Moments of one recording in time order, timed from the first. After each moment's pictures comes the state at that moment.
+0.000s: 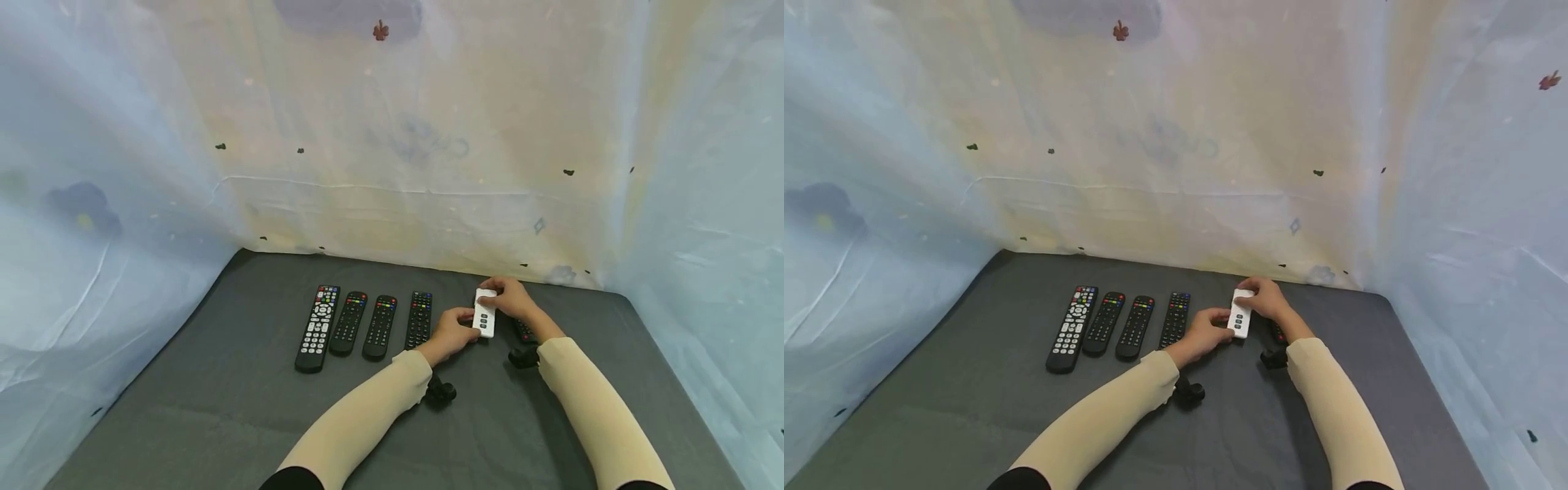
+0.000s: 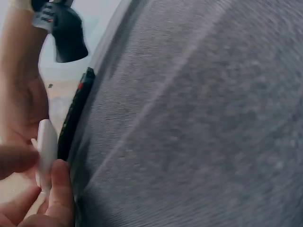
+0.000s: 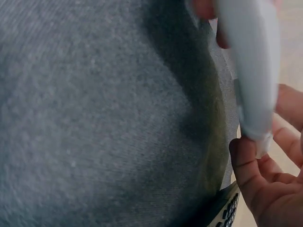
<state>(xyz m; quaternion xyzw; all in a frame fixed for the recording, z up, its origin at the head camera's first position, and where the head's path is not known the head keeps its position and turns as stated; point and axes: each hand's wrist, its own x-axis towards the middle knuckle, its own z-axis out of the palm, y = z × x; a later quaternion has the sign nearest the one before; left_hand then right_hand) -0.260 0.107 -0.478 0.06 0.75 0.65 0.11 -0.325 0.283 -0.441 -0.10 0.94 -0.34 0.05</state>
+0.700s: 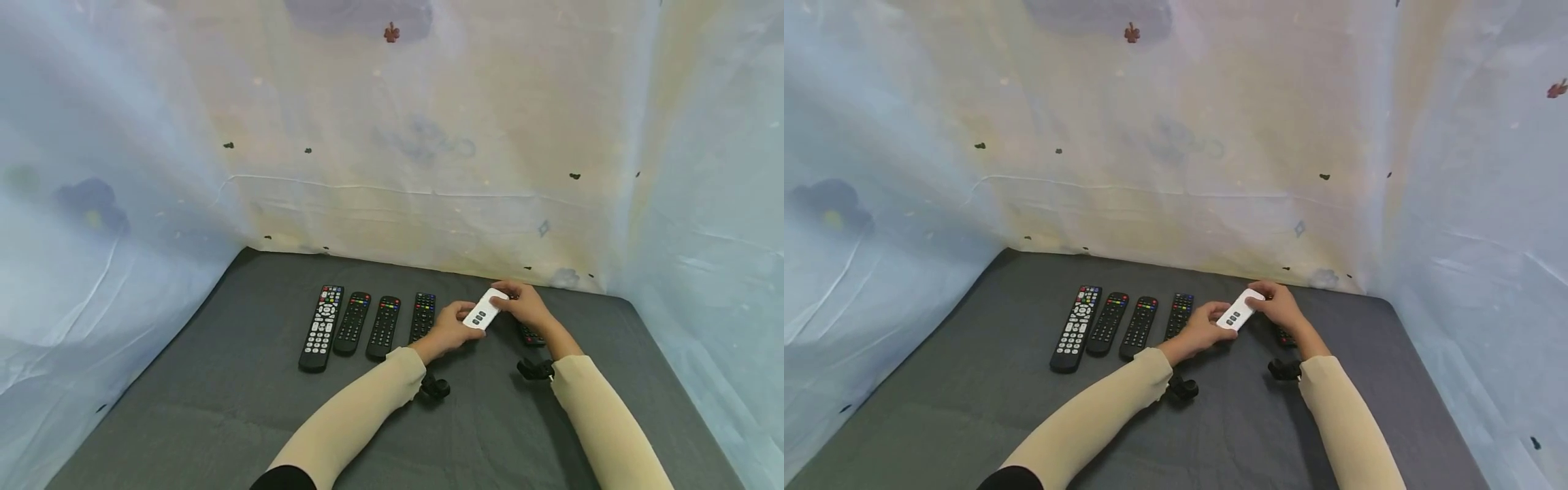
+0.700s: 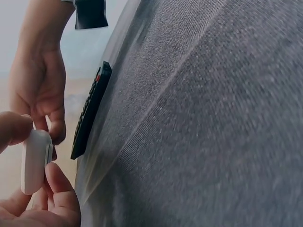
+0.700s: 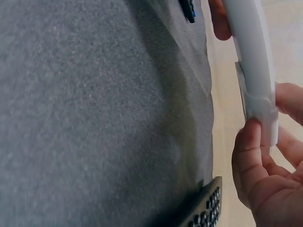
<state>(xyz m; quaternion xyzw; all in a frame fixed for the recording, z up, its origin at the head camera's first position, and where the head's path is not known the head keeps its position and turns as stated) -0.262 0.088 -0.463 0.10 0.76 0.63 0.12 -0.305 0.291 -0.433 -0.09 0.91 -0.41 0.04</state>
